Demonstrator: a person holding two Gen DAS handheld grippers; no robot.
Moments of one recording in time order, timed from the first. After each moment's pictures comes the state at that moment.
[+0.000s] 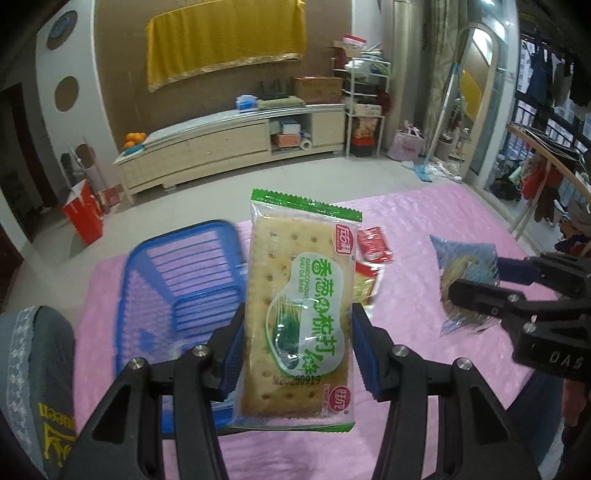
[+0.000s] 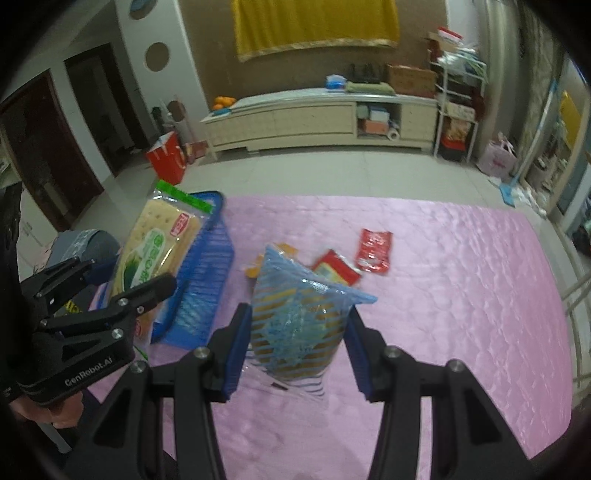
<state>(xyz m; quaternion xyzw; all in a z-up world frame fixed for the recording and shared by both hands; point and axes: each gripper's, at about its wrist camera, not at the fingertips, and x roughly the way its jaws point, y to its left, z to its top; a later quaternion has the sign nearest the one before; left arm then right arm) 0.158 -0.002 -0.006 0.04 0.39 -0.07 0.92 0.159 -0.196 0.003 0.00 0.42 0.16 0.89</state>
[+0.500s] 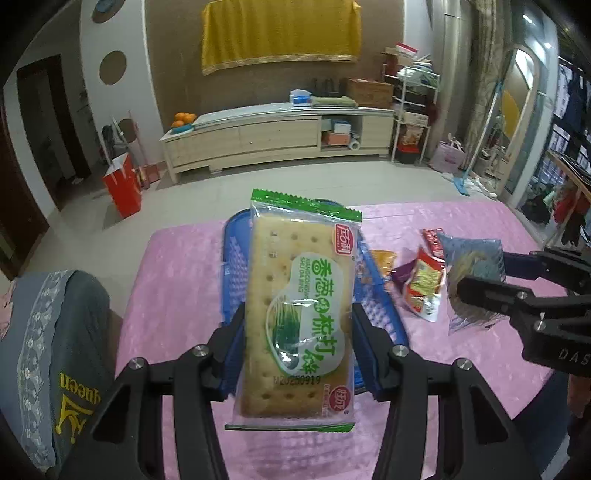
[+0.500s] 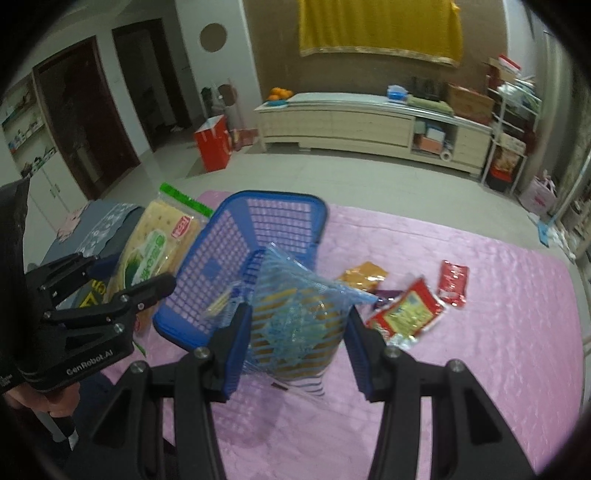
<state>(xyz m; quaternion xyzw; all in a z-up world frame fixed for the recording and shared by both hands) 0.128 0.107 -0.003 0.01 0.40 0.00 0.92 0.159 -0.082 0.006 -0.05 0.42 0.24 0.88</state>
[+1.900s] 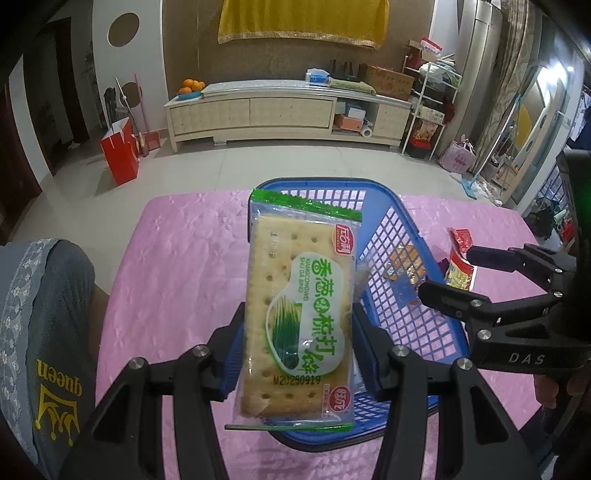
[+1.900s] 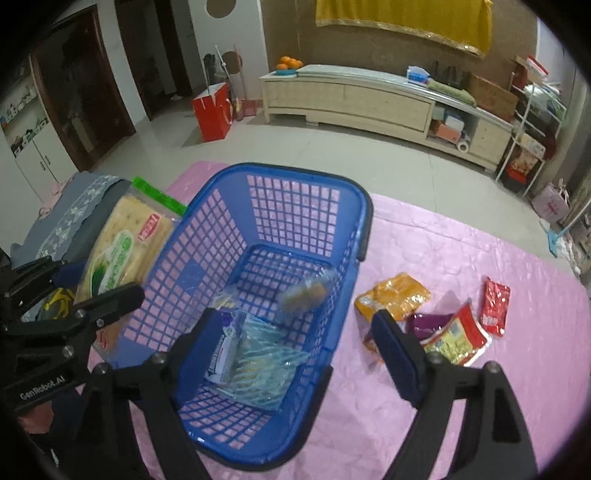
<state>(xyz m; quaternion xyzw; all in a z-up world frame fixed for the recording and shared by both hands) 0.162 0.153 -0.038 -0.04 0.43 -0.01 0.90 0.216 -0.016 -0.043 -0.09 0.46 0.23 0.85</state>
